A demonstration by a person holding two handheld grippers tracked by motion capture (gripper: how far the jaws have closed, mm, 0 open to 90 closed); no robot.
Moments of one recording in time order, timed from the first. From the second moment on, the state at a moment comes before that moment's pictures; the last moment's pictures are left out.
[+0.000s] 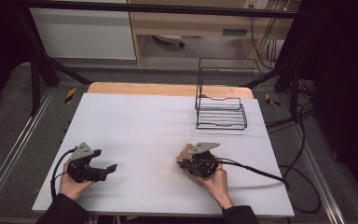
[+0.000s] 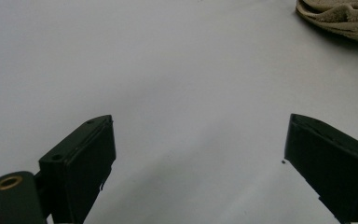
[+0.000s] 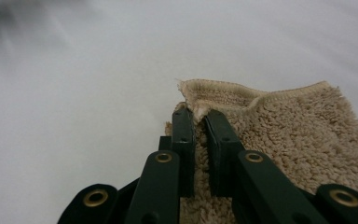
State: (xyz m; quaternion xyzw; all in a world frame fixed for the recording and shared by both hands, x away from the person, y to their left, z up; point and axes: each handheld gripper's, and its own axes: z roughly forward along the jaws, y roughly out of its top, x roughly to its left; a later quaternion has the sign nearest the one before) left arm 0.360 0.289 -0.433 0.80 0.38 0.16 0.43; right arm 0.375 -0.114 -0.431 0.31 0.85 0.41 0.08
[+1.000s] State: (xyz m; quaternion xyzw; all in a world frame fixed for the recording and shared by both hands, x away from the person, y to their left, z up) left arm 0.360 0.284 -0.432 0.80 0.38 0.16 0.43; right arm 0.368 -0.120 -0.420 0.30 0.84 0.45 0.08
